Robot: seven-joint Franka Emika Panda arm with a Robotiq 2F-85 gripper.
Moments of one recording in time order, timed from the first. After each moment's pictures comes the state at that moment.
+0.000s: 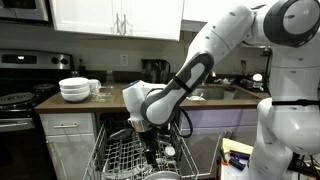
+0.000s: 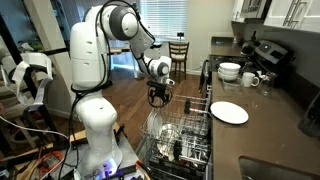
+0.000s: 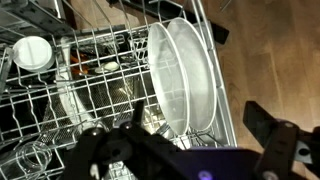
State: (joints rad) arm 0.19 0.20 0.16 -2.30 -0.06 2.18 -0.01
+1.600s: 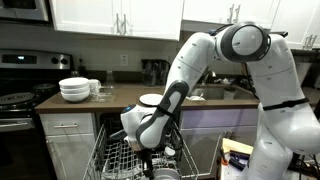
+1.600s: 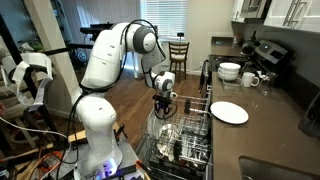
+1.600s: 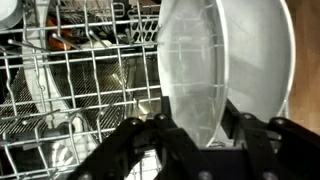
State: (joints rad) arm 0.16 0.50 0.15 -2.20 -0.11 2.38 -0.14
